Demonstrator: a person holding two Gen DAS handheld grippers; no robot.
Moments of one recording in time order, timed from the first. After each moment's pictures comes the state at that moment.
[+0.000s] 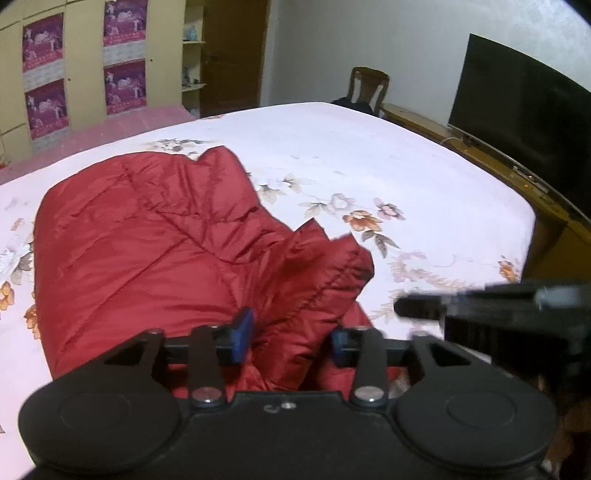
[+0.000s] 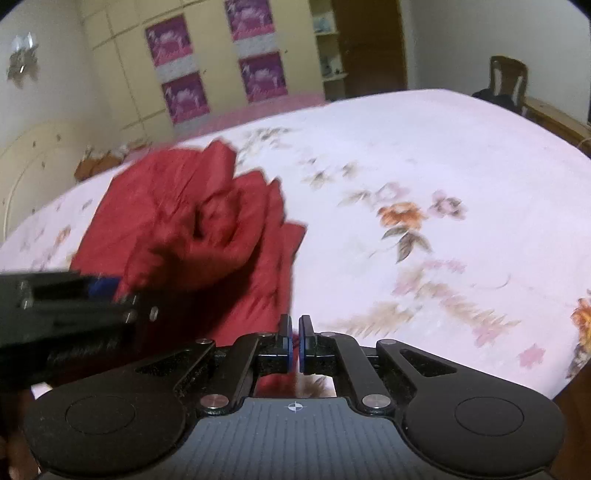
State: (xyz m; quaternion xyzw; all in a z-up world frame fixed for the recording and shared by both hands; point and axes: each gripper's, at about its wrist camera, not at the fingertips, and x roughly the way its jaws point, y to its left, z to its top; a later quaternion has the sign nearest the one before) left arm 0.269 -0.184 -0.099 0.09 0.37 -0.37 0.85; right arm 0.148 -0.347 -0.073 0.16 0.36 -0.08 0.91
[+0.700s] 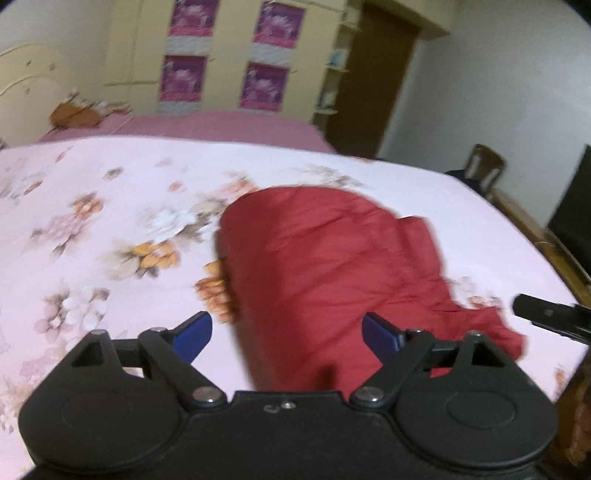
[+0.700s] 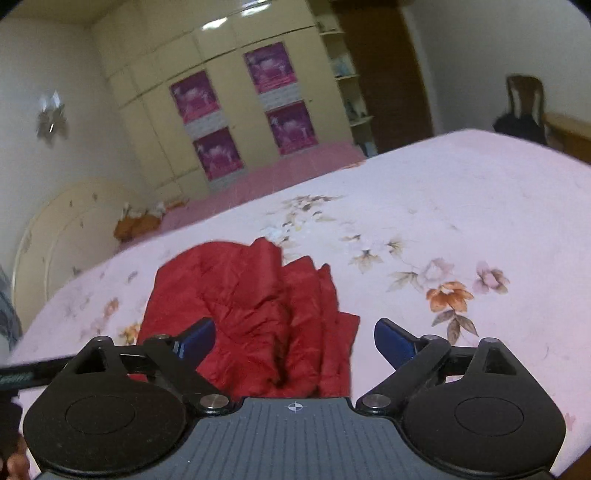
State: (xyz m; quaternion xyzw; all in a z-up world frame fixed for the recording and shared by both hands) left arm 0.313 -0.053 -0.083 -0.04 0.37 -0.18 0.91; right arm 0.184 -0.345 -0.028 0.19 0.29 -0.02 0.94
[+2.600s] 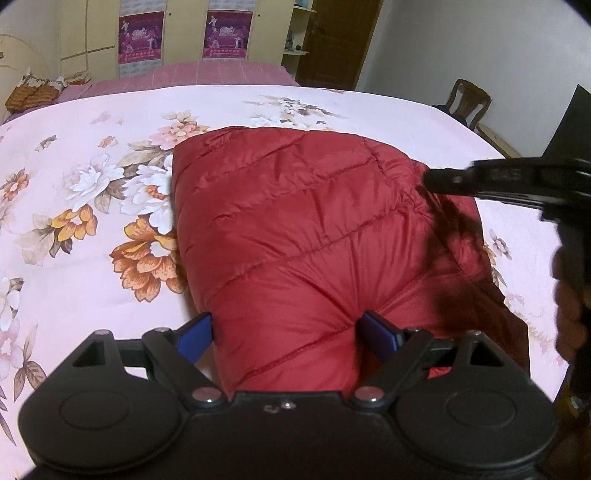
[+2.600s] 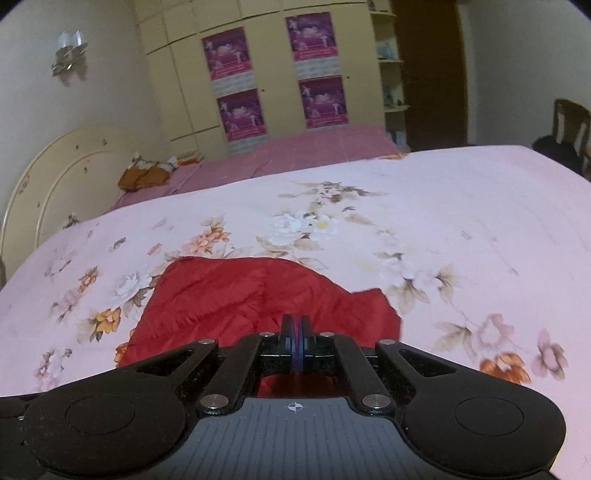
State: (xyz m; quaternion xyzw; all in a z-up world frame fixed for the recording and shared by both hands) left arm 0.337 -0.116 -0.125 0.02 0.44 -0.23 0.87; right arm 0.310 -0.344 -0.057 0.12 0.34 0.02 0.93
